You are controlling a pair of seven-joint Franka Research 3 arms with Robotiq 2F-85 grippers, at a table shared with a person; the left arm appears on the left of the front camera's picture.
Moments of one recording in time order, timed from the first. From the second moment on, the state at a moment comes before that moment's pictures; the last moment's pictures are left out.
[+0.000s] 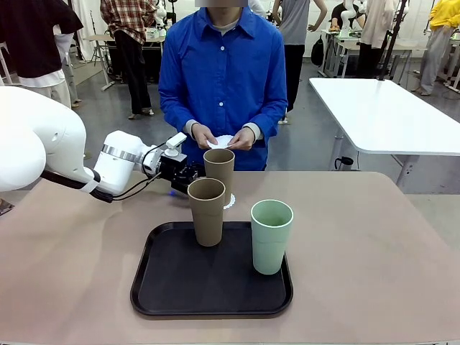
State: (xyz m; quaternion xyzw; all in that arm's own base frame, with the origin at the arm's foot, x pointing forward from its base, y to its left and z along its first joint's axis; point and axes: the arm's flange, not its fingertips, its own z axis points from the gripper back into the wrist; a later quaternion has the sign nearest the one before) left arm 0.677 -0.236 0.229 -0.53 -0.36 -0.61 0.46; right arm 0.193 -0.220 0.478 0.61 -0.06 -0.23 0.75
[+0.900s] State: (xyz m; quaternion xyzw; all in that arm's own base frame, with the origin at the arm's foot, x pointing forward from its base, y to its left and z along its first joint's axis) left arm 0.666 -0.144 0.312 -0.40 -0.39 -0.61 0.56; right arm 0.193 -0.220 0.478 0.61 -0.06 -0.23 0.75
